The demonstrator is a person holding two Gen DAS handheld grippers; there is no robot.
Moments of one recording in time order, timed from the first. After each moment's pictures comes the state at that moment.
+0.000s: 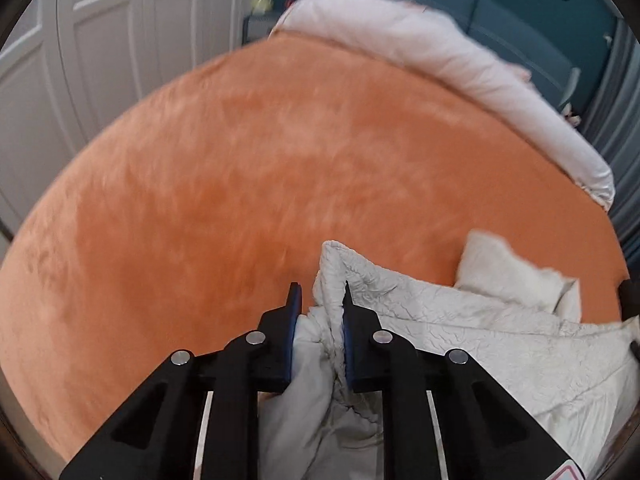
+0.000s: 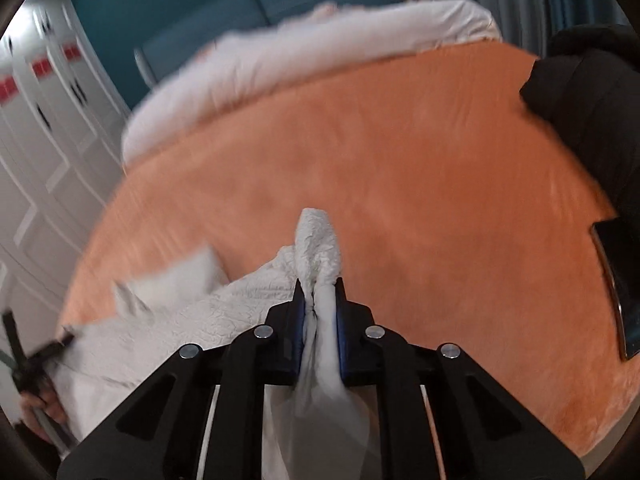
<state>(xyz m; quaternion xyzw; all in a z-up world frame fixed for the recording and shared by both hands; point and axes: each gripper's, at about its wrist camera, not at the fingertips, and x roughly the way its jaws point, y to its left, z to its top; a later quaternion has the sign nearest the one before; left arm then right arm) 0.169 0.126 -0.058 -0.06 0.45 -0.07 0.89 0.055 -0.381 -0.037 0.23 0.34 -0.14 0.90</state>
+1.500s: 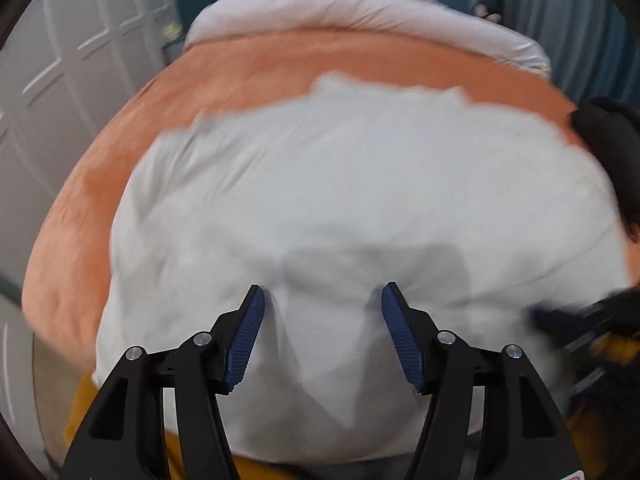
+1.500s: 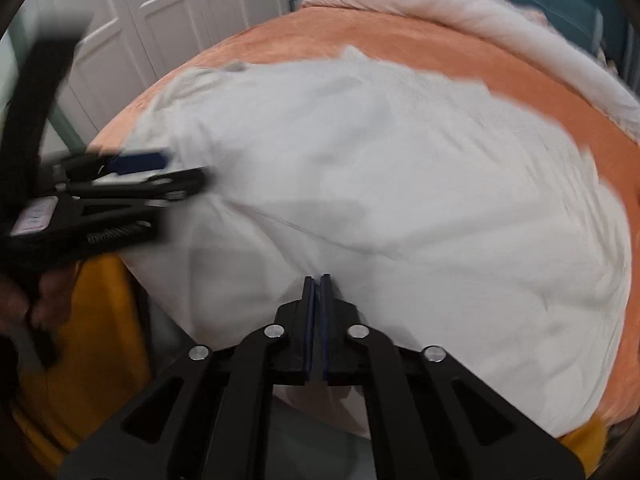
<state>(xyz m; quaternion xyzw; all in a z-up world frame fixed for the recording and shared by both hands) -0.037 0.084 -0.083 0.08 0.47 -0.14 0.87 -0.048 -0.133 -0.095 0.01 0.49 0.09 0.87</state>
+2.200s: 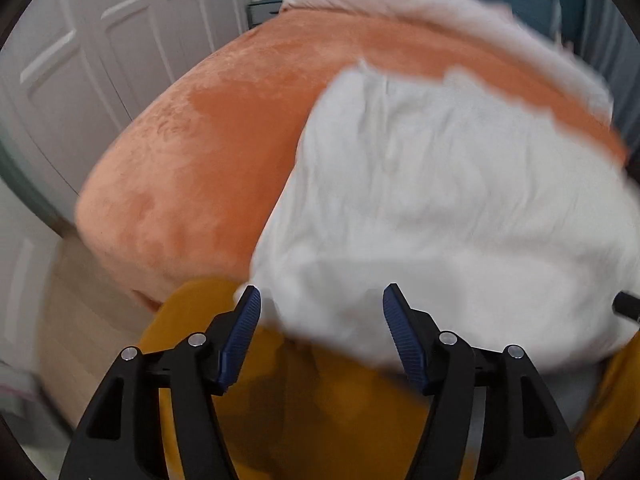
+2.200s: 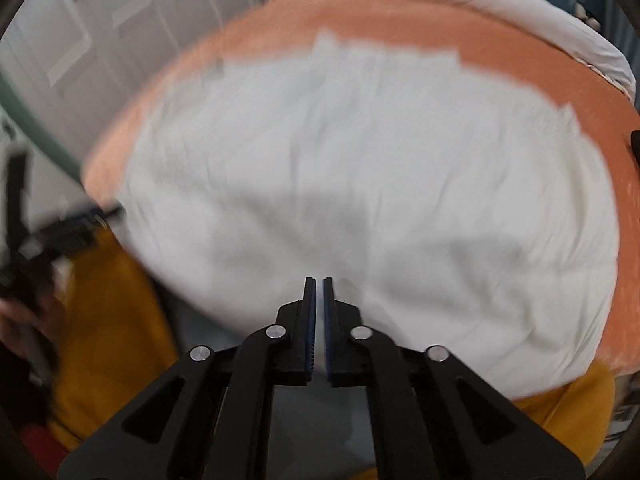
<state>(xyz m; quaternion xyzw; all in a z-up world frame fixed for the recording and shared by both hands) -0.064 0.183 -0.084 0.07 0.50 -0.03 0.86 -0.055 -0.106 -0.093 0.02 0.54 0.05 0.84</state>
